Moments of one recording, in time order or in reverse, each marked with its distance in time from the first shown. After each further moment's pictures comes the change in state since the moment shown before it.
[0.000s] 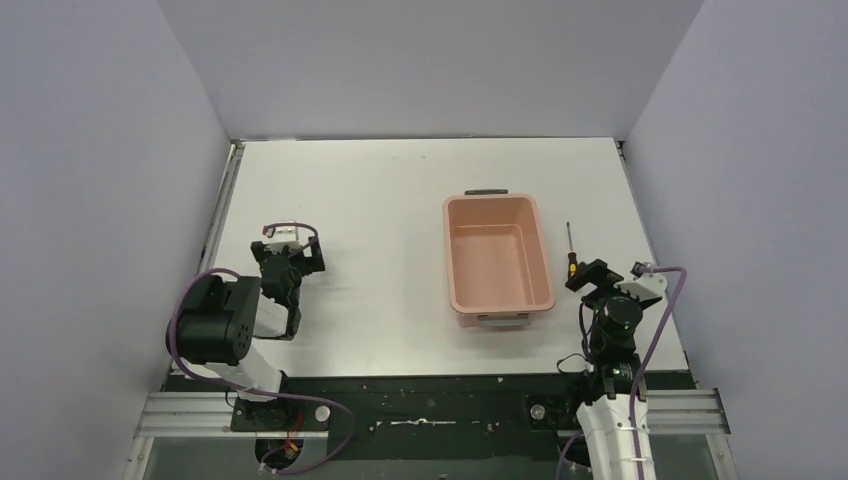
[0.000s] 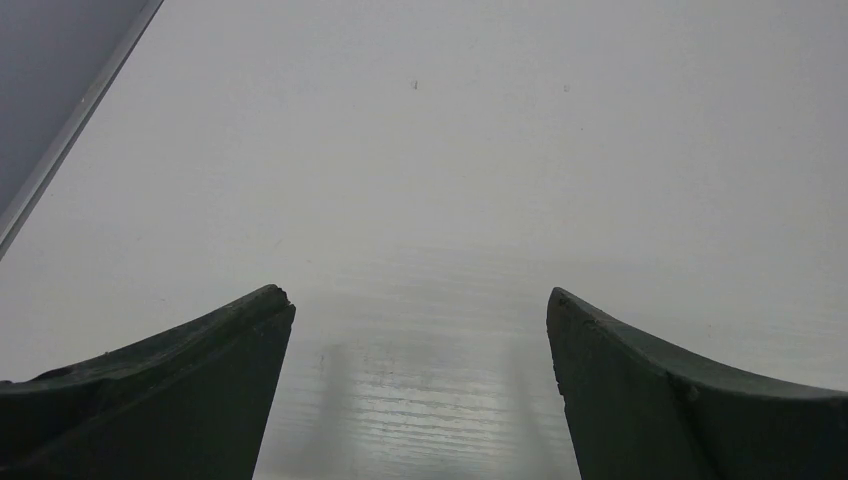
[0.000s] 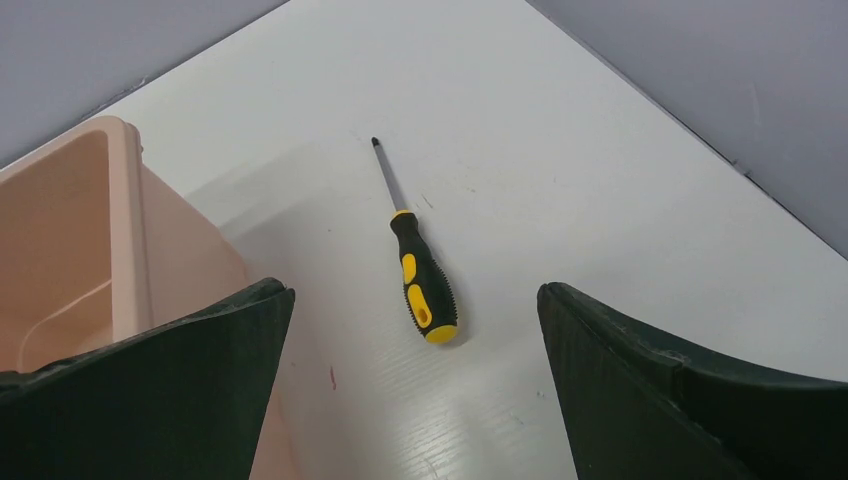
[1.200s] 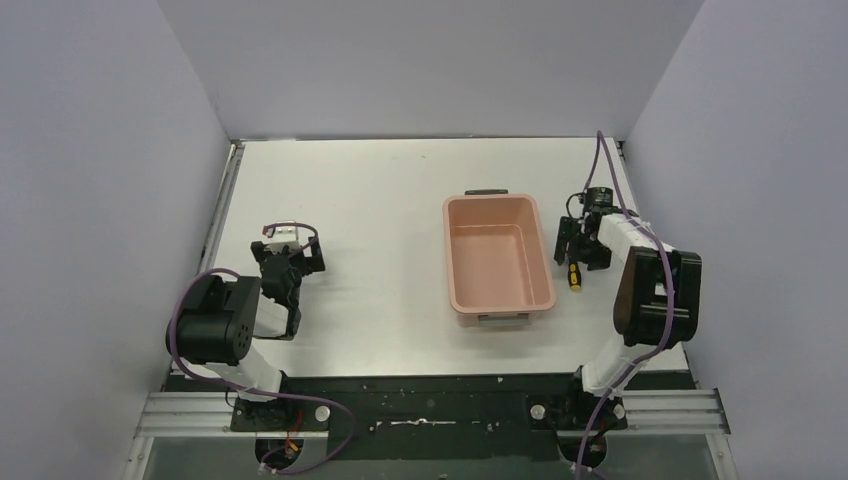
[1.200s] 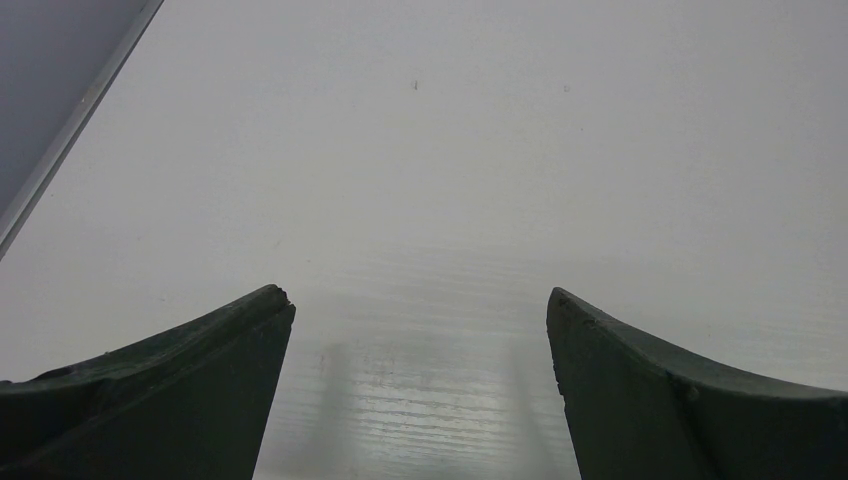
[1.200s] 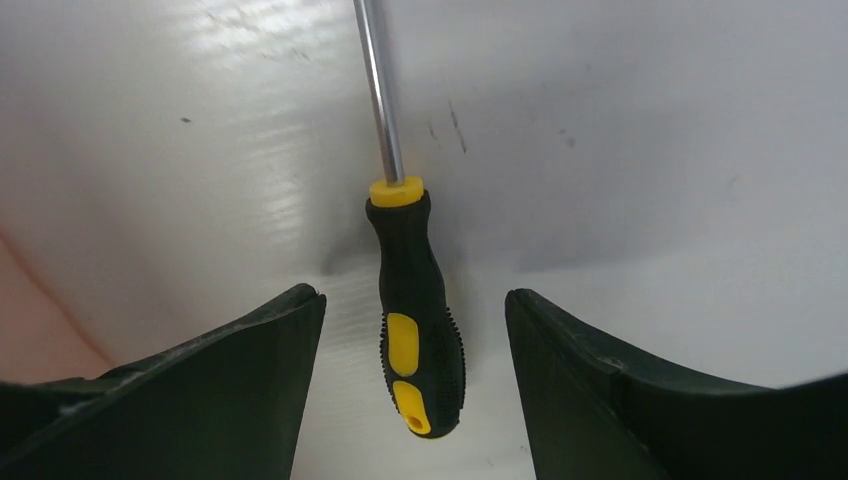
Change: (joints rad) left arm 0.000 0.000 0.000 0.000 0.000 0.000; right arm -0.041 1.424 0.887 -0.436 -0.196 -0.277
